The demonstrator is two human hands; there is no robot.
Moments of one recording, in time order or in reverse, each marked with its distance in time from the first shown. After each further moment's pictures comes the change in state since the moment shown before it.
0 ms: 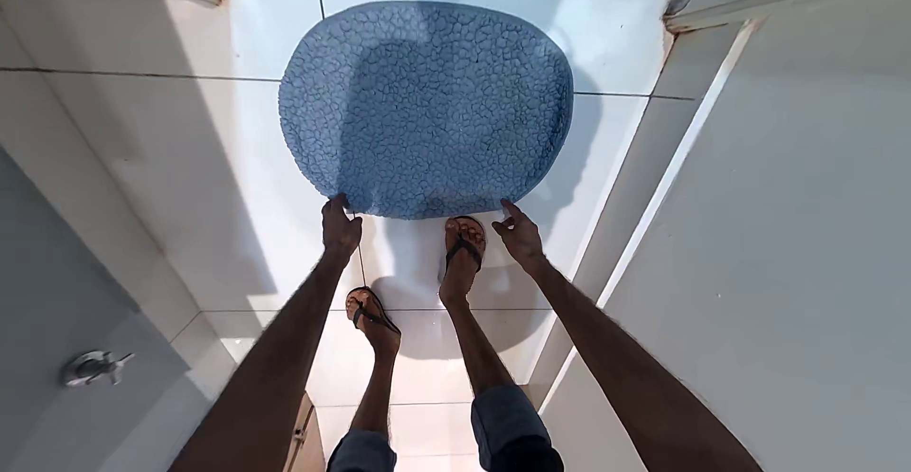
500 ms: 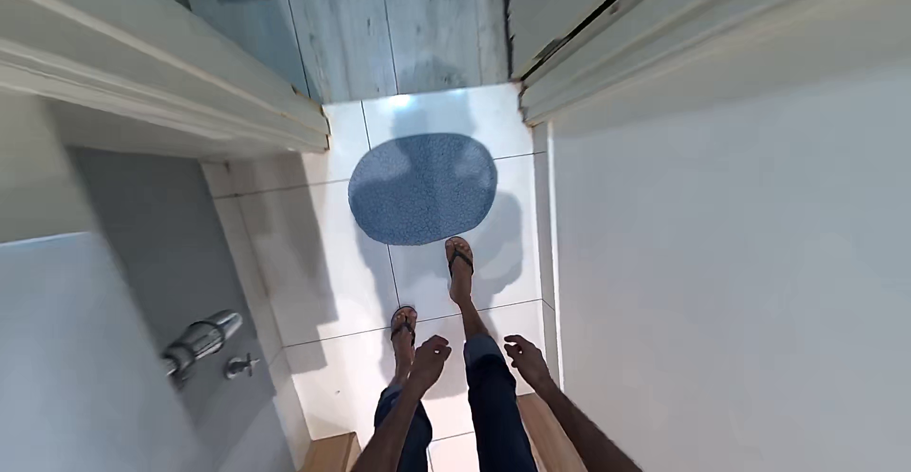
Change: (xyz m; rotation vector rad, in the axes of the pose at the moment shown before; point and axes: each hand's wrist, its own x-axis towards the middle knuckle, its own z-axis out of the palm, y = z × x) left_hand -0.362 -0.025 -0.042 -0.029 -0.641 0.144; right_hand -0.384 0.067 0.007 0.197 -0.085 0.188
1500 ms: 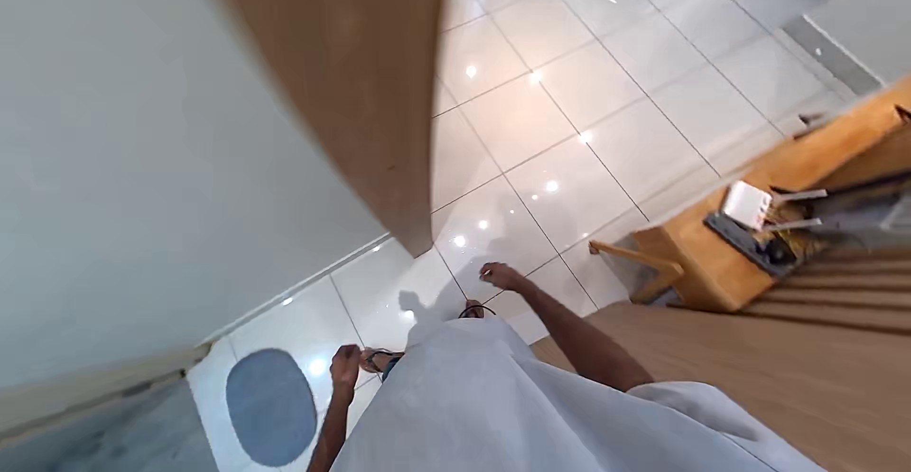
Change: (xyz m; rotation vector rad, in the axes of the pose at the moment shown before) left_hand -0.359 -0.120 0.344 1.499 -0.193 0.454; right_hand -0.547 0.550 0.398 1.238 0.604 0.138
